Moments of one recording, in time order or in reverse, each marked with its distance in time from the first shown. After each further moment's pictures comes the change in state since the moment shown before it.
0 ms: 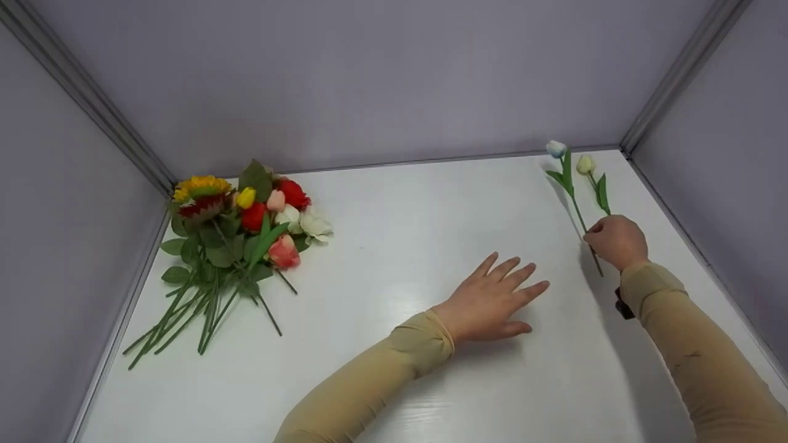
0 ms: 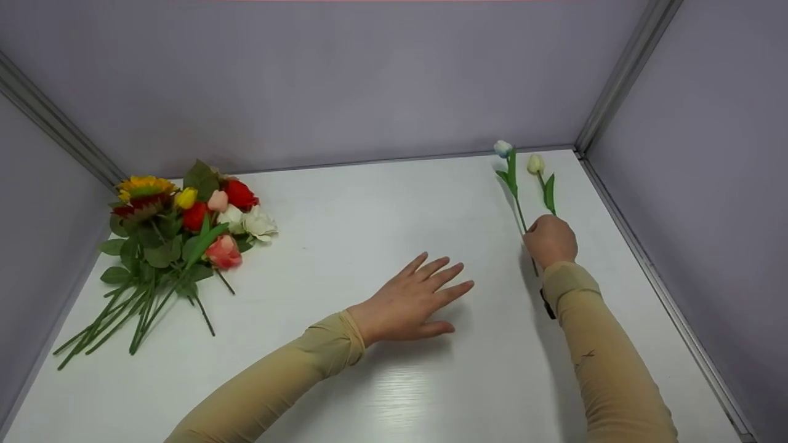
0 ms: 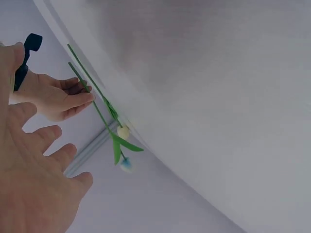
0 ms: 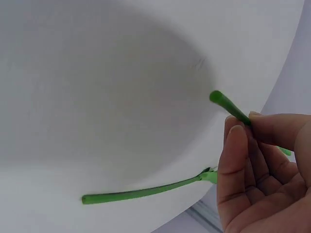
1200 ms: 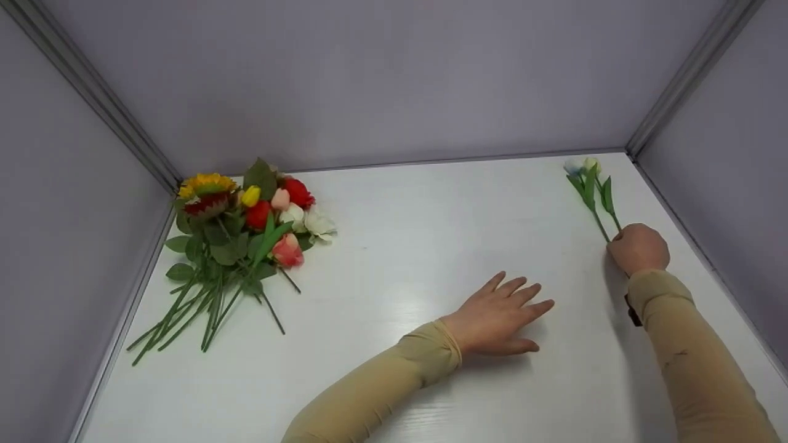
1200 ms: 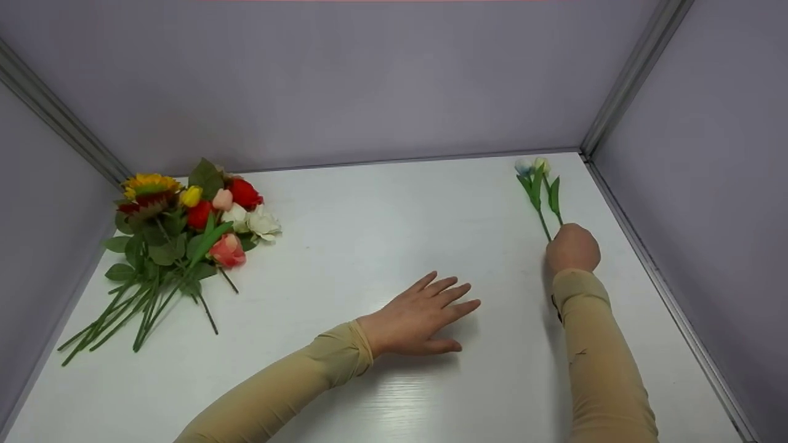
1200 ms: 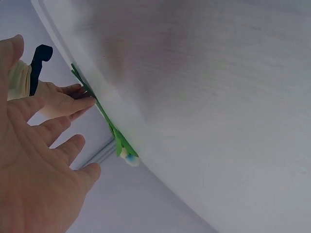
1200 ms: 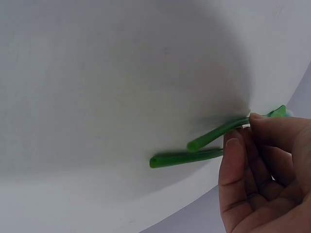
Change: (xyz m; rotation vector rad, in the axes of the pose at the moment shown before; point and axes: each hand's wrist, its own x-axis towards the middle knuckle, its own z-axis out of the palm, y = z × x) left_hand -0.002 0.014 0.014 -0.075 -0.051 0.027; right_hand 0.002 0.038 0.003 -0.112 0.123 0.053
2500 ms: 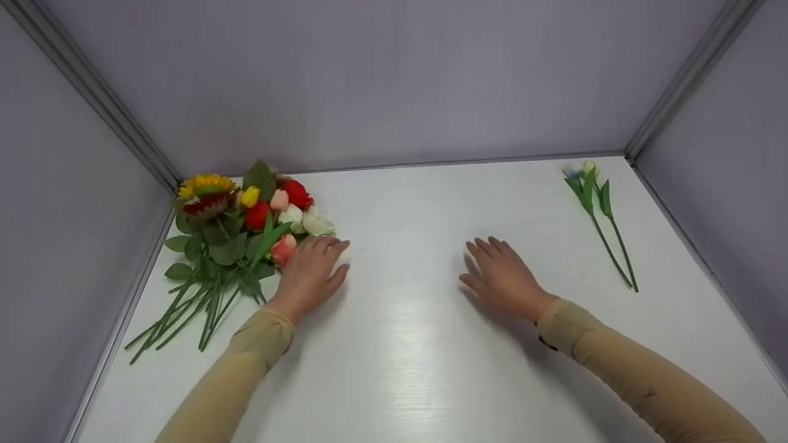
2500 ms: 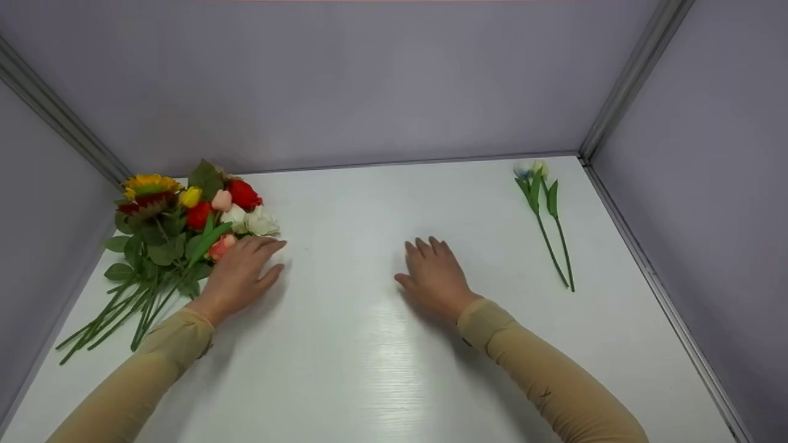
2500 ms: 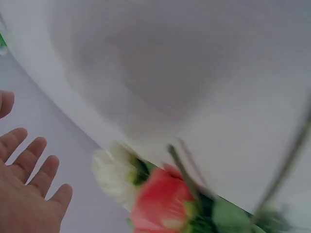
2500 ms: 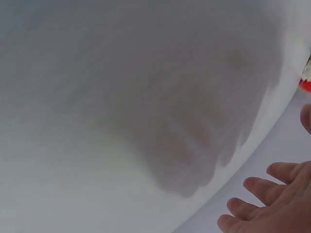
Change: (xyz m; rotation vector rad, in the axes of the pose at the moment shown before) left_hand -0.199 -0.189 0.008 -0.104 0.264 -0.571; right_hand -0.064 -0.184 0.088 -0.127 -0.223 -0.557
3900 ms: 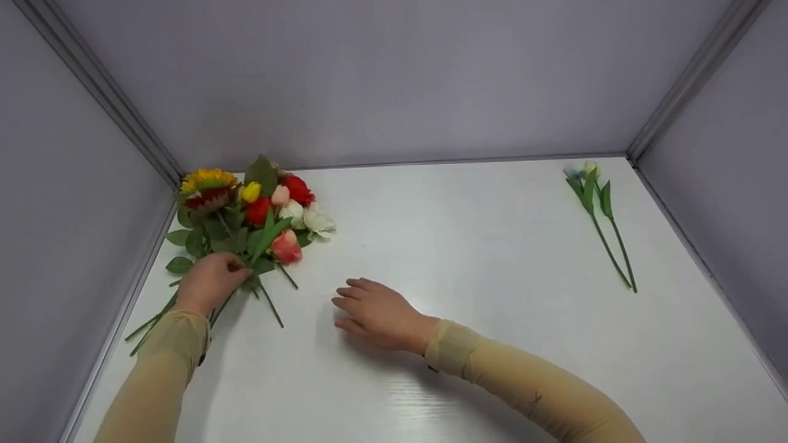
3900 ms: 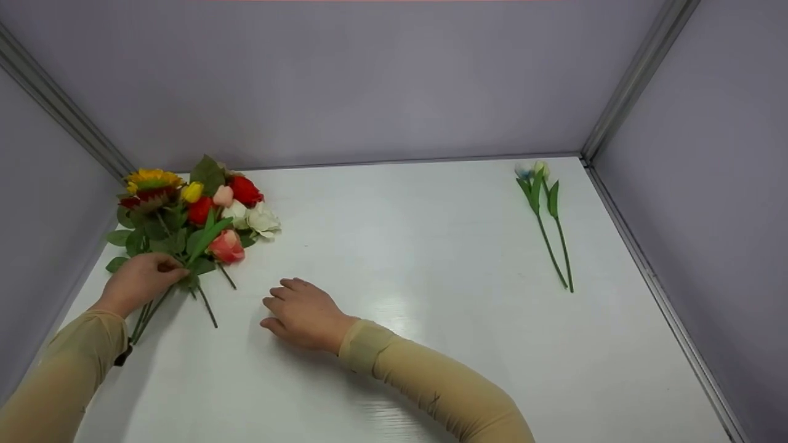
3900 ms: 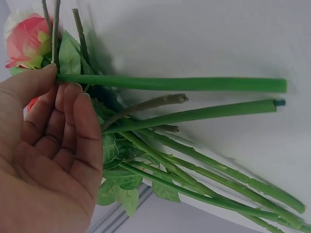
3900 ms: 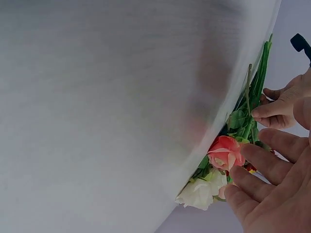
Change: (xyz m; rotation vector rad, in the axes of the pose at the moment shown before) left_hand -0.080 -0.110 -0.062 -0.325 -0.200 -0.556; right_hand 0.035 -0.192 0.033 -0.001 -0.071 -0.546
